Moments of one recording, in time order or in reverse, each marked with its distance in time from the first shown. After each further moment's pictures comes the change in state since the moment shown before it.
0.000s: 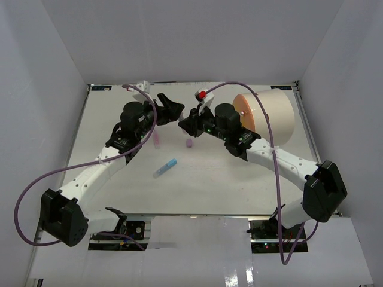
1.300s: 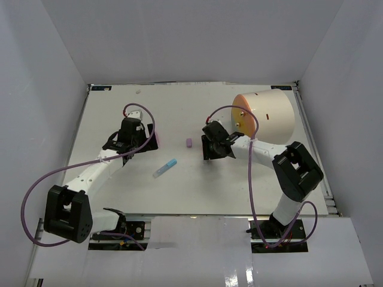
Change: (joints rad) left arm 0.169 0.026 -0.168 -0.462 -0.176 0.272; right arm -0.054 0.246 -0.064 -0.547 0.332 0.258
